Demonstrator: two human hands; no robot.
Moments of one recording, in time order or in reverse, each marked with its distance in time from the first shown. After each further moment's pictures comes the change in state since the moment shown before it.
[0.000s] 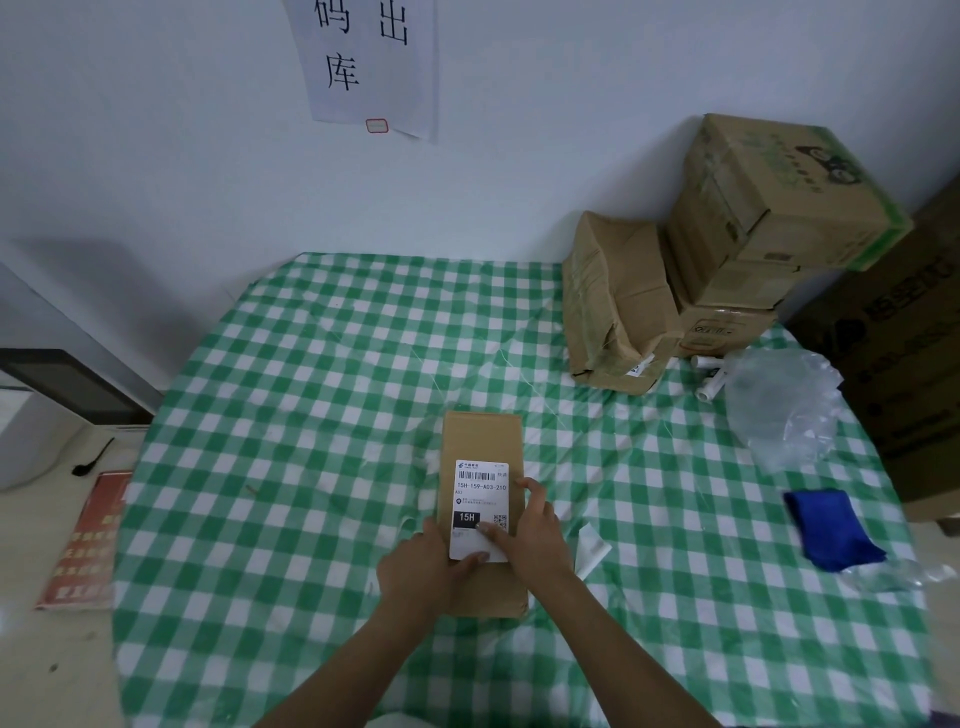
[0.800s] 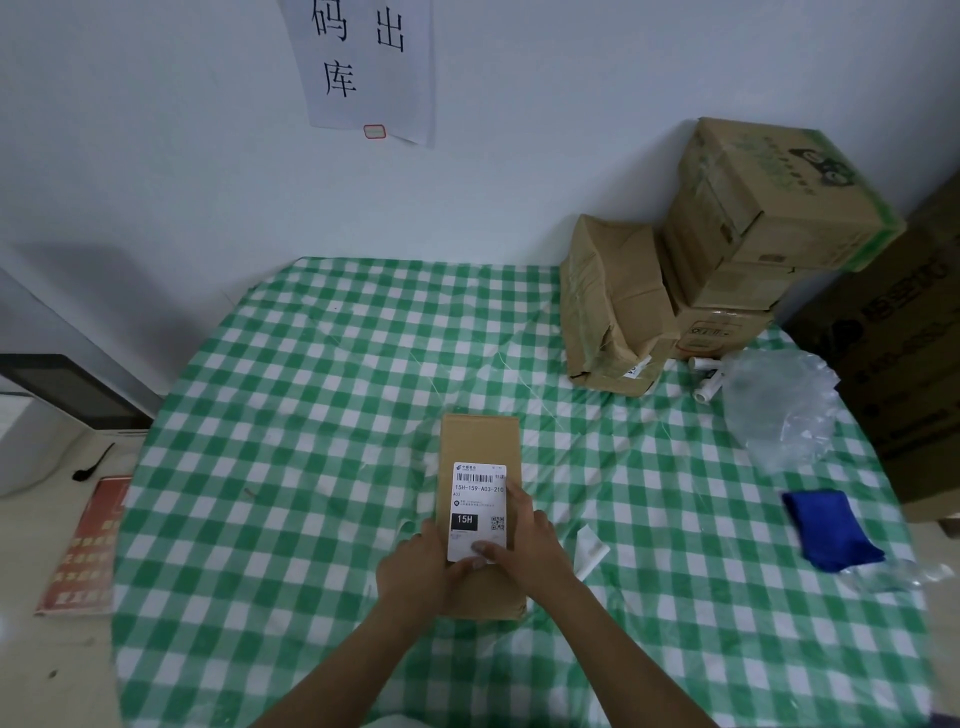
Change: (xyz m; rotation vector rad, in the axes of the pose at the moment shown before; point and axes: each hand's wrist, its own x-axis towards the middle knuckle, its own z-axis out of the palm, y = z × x) left_hand 0.006 -0.004 0.006 -0.049 -0.028 0.031; right_hand -0.005 0.009 -0.003 -0.047 -0.159 -0.077
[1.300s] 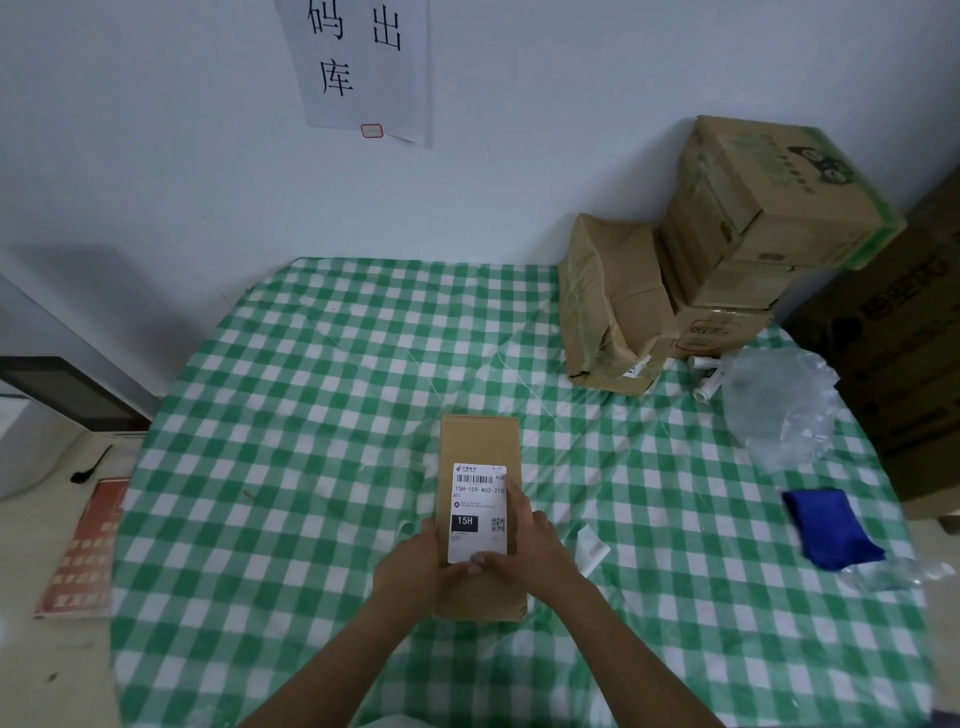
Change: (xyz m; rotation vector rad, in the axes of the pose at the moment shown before) left_hand 0.005 -0.011 -0.004 -0.137 -0.098 0.079; right_hand 0.000 0.002 -0.007 -0.070 -0.081 -0.018
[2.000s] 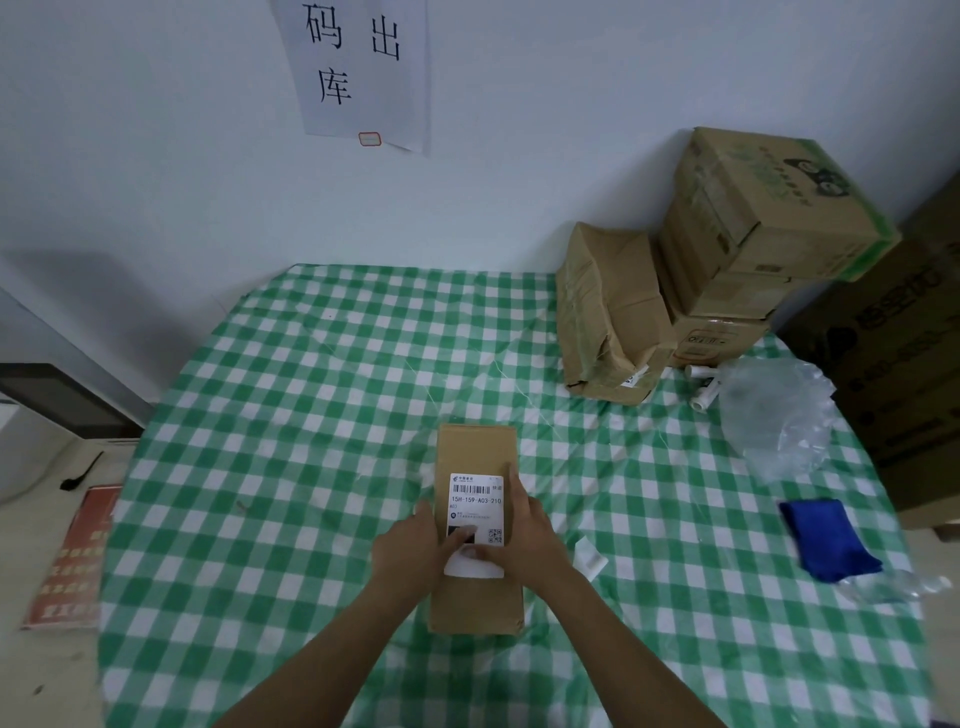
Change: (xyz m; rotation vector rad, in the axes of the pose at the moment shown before) left_hand 0.024 0.013 -0.020 0.095 0.155 -0.027; right_hand 0.015 -0.015 -0.012 -0.009 0.087 -0.030
